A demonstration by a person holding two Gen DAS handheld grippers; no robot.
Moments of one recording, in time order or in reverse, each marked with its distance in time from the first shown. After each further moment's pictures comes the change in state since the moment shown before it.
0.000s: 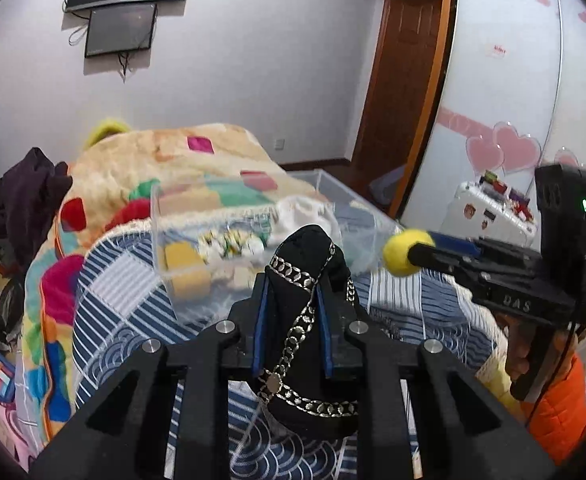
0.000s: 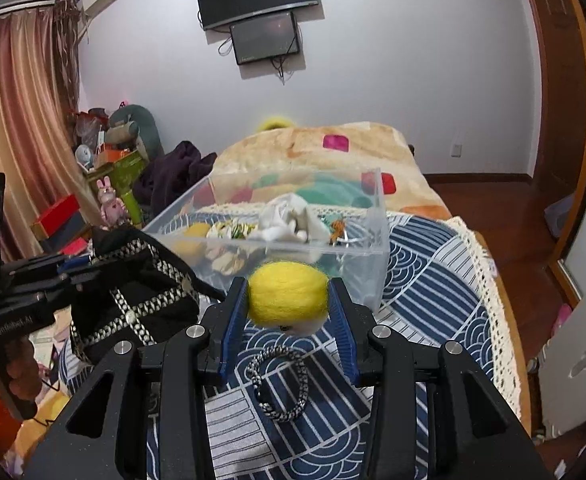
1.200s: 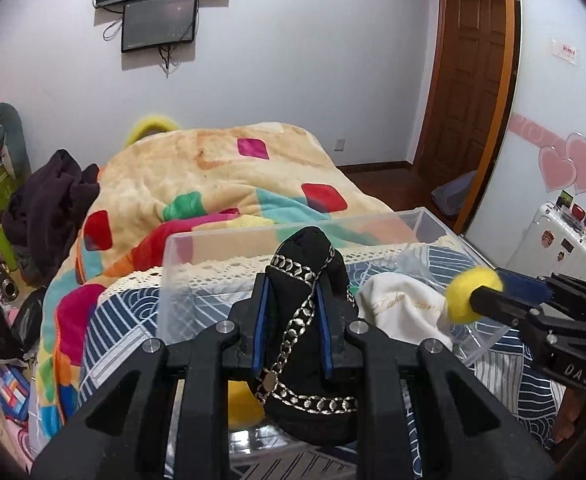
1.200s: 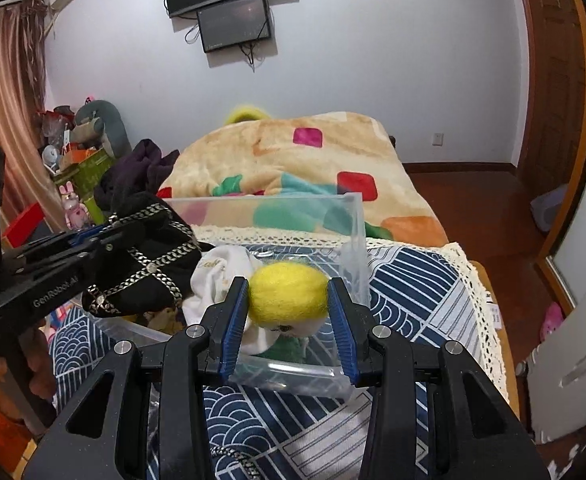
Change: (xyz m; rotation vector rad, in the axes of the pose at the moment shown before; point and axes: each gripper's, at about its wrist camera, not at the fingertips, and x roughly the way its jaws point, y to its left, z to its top) left arm 0.125 0.042 0.053 -0.040 0.029 0.212; right arm 0.064 -0.022 0.045 0.026 0.071 -0.084
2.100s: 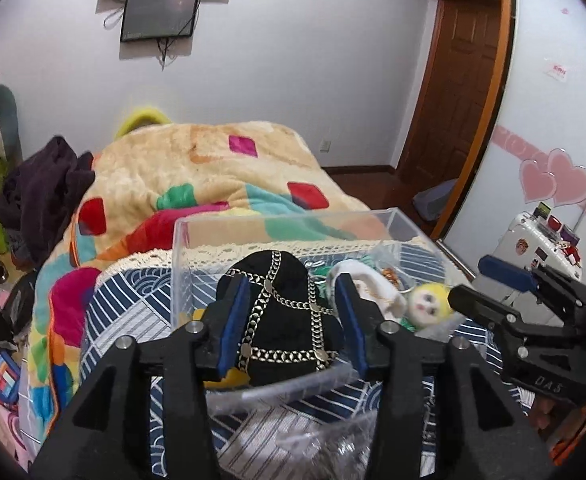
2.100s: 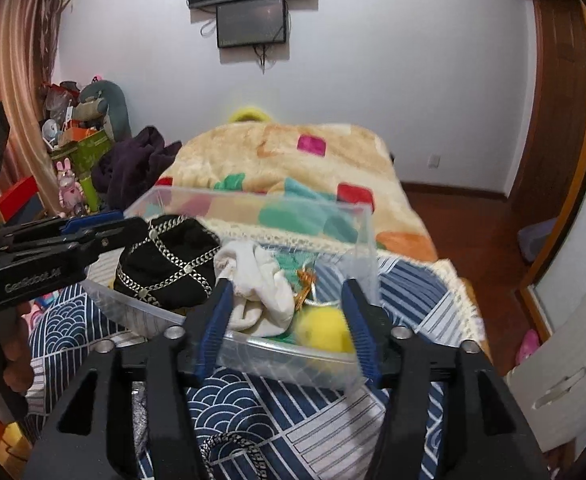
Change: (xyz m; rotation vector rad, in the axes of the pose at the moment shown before) left arm -0.050 0.004 -0.004 -0.043 -0.010 -0.075; right arm -0.022 0.020 0.003 -0.111 -0.036 -0.065
